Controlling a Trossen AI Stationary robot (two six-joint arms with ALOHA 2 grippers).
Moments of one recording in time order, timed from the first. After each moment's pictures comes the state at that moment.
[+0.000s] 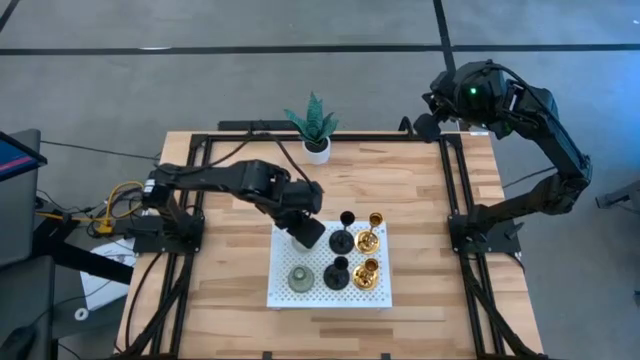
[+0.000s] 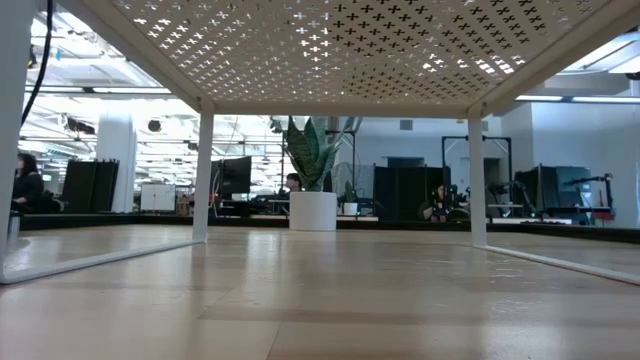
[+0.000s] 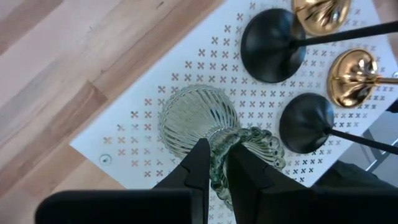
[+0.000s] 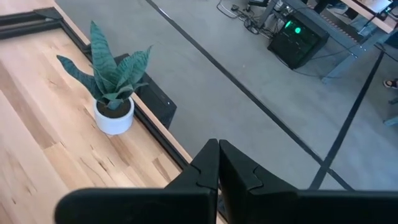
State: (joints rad) left arm -0.15 1.63 1.98 -1.41 0.01 -0.94; right arm -0.44 1.30 1.93 -1.27 0.47 -0.06
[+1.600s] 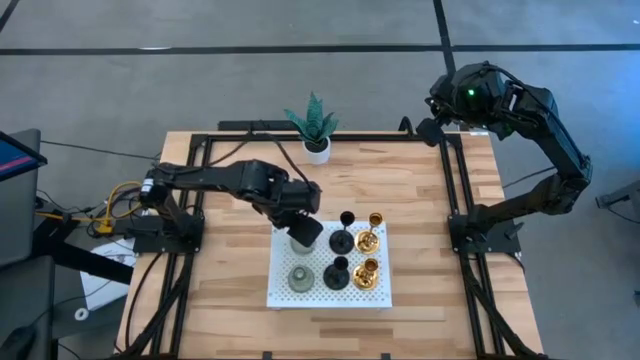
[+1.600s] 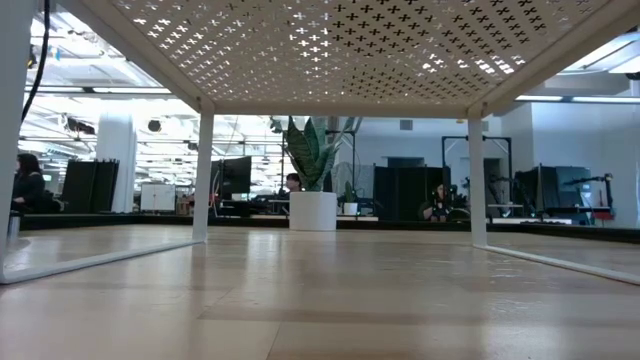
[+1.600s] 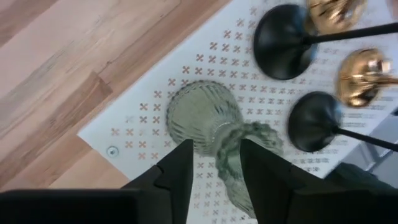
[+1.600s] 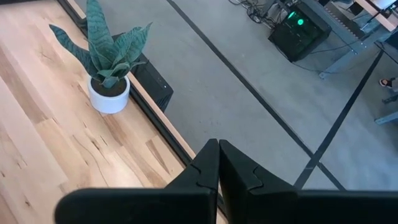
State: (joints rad) left arm -0.15 1.62 1.94 -1.41 0.02 -0.97; right arm -0.45 1.30 1.93 -1.33 0.47 -0.11
